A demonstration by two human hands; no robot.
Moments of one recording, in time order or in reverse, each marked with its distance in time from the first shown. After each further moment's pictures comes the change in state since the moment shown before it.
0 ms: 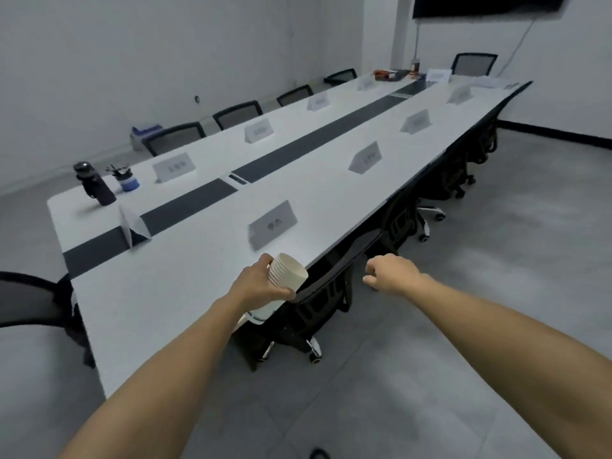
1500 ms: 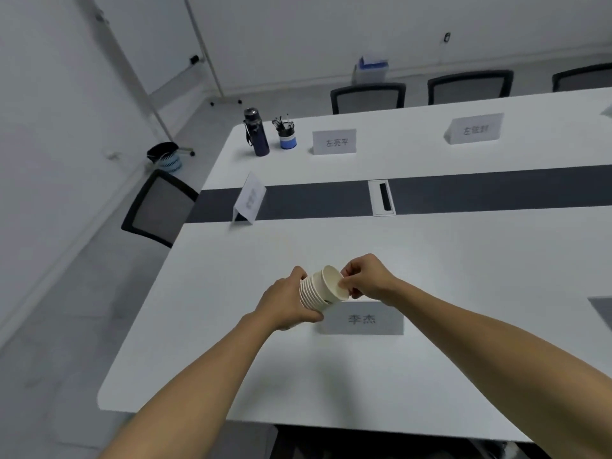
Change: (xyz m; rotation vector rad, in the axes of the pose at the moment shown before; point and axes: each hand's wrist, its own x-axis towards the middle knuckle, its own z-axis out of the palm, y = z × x) left_hand 0.334 -0.079 -0.091 -0.091 0.332 -0.679; right_hand 0.524 -0.206 -0.072 0.549 -0.569 -0.613
